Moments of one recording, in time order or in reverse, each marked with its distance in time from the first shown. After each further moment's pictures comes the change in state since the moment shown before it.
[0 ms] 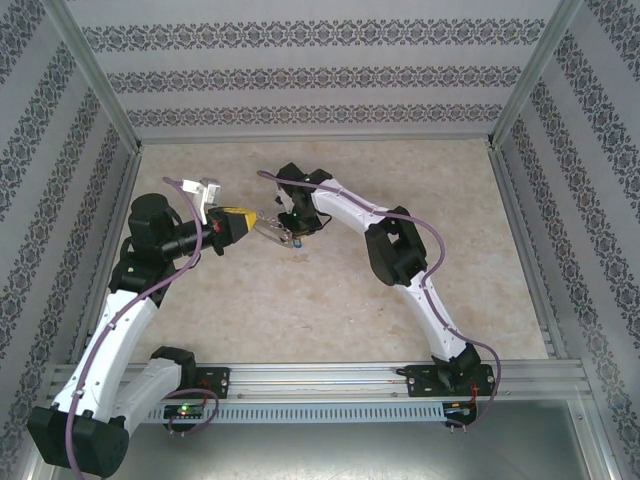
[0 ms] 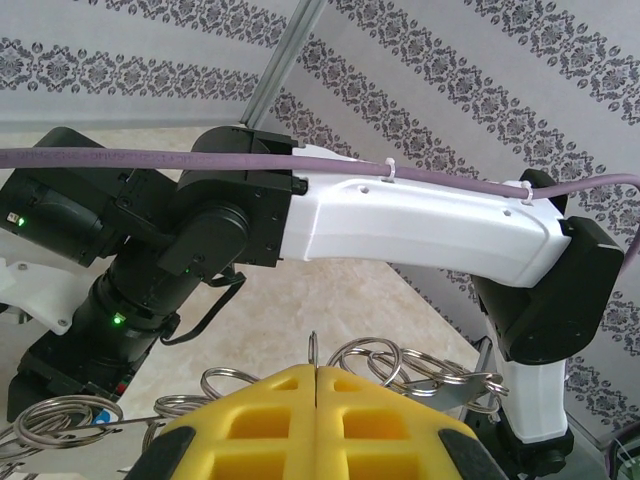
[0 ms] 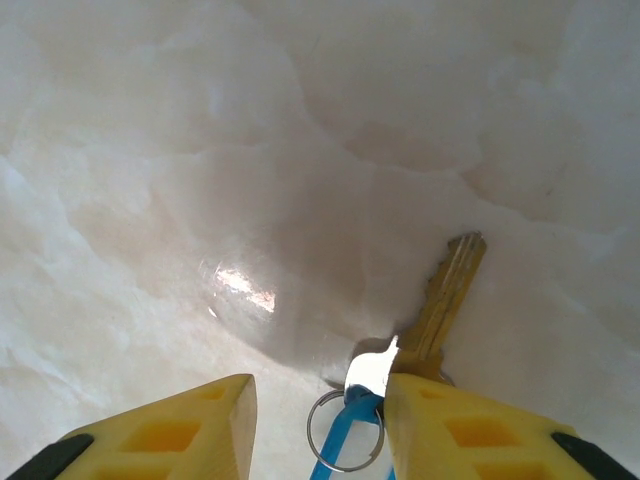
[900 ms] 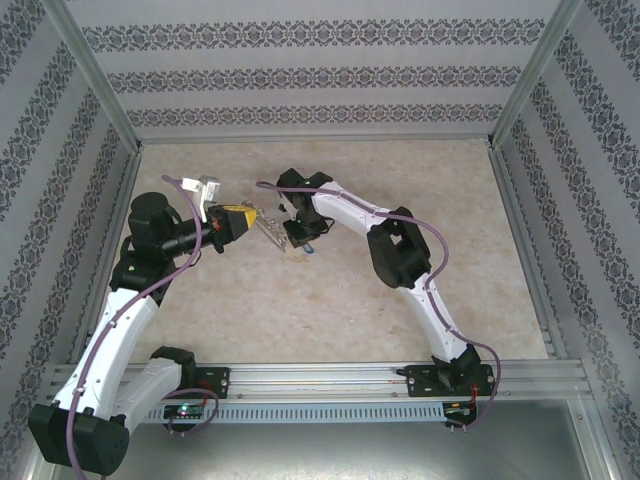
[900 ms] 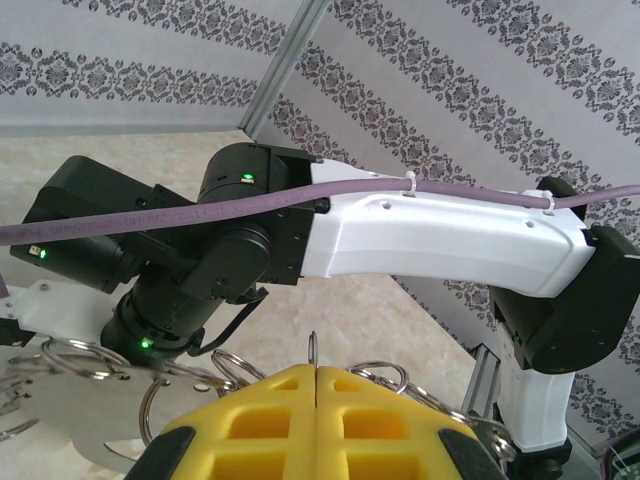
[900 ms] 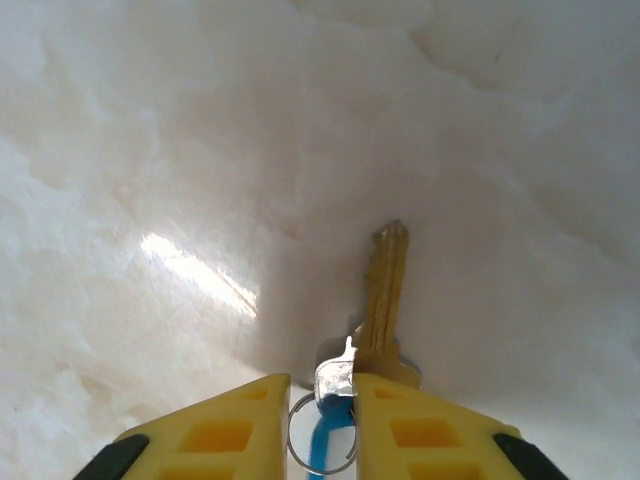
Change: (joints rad) left arm 0.002 0.010 0.000 0.030 0.004 -0.023; right arm 0.015 -0.067 -0.098 -0.046 0.106 -0.087
